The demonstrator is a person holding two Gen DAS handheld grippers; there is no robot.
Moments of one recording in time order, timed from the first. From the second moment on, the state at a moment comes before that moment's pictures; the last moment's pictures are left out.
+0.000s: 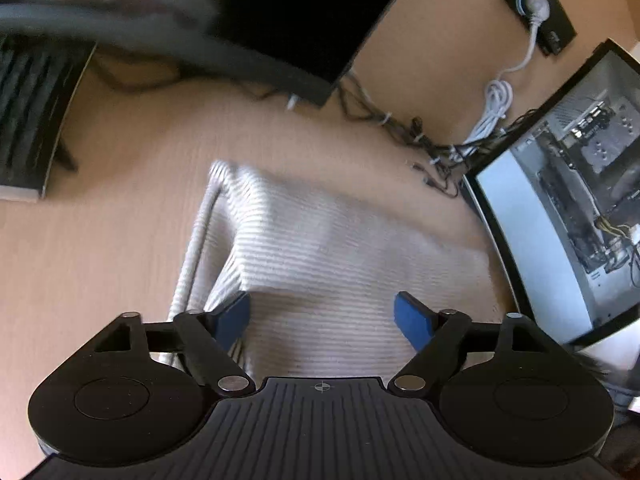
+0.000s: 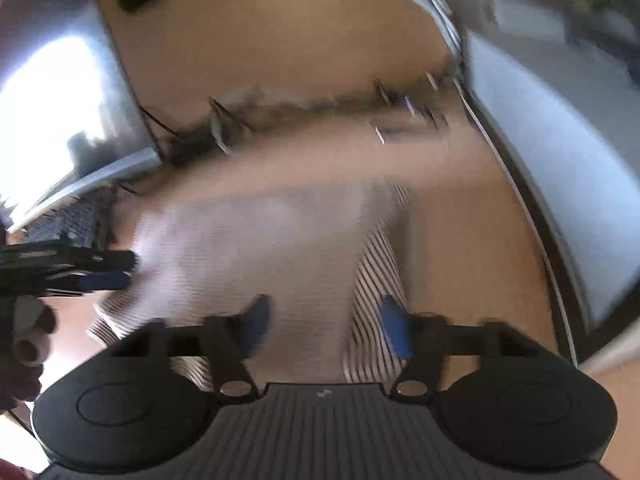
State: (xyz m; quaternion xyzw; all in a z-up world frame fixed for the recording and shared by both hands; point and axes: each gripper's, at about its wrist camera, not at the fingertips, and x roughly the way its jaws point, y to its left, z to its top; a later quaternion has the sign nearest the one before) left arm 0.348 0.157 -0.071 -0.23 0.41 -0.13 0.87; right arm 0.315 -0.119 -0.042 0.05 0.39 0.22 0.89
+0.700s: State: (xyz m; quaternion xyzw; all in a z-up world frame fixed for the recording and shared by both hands) left arm 0.443 0.121 -0.085 -0.18 0.40 -0.10 0.89; right arm 0.363 -0.096 -0.097 0.17 0.46 0.30 0.82
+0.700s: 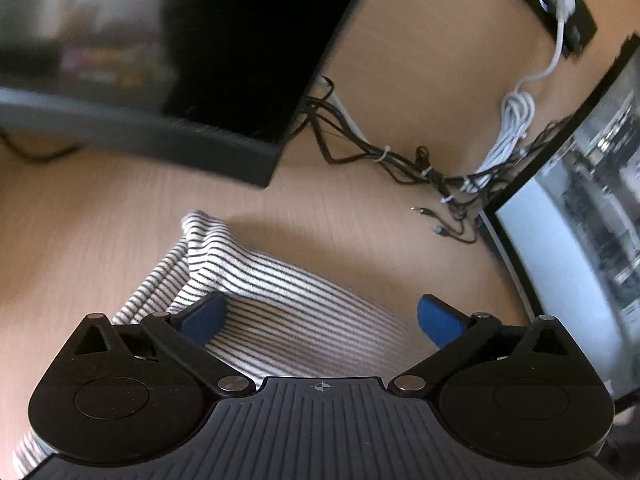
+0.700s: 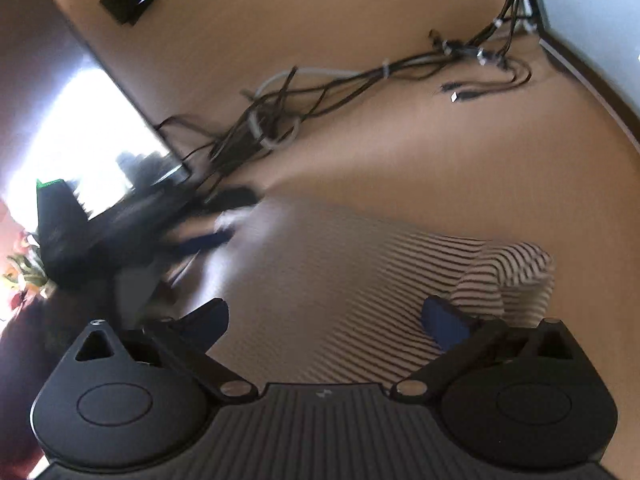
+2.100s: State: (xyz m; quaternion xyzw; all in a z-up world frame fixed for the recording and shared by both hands) left arm 0.257 0.086 -0.089 -0.06 0.43 -0.21 0.88; right arm 0.236 -0.093 -0.076 -0.21 0.30 0.14 0.92
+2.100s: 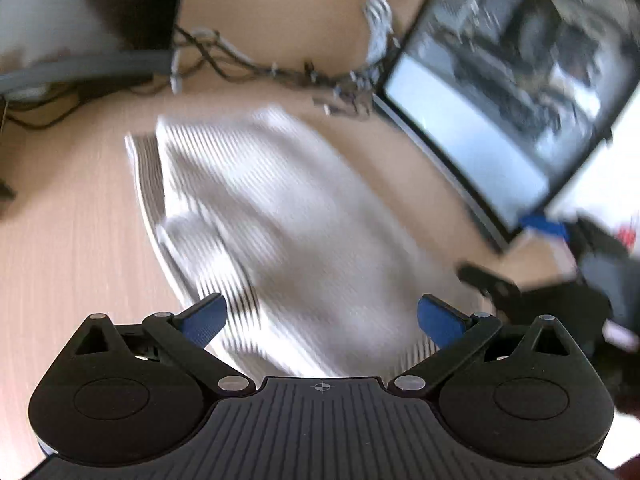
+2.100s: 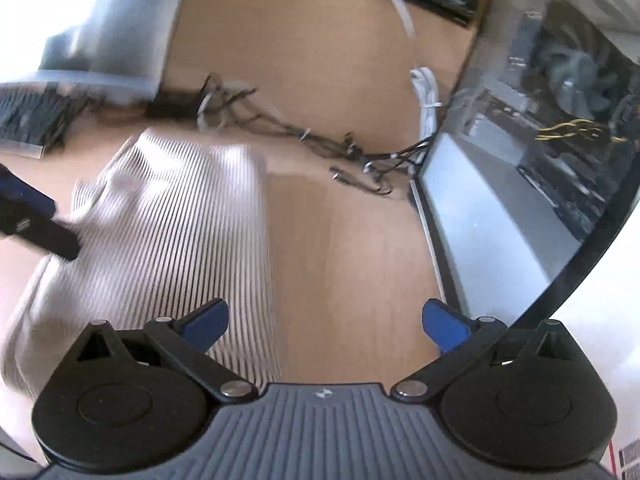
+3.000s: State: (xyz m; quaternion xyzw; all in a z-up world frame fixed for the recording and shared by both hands) left arm 0.219 0.062 -0.105 0.05 0.44 -0.10 0.89; right arm 0.216 -0.133 -0.098 -0.22 0.28 0.22 0.91
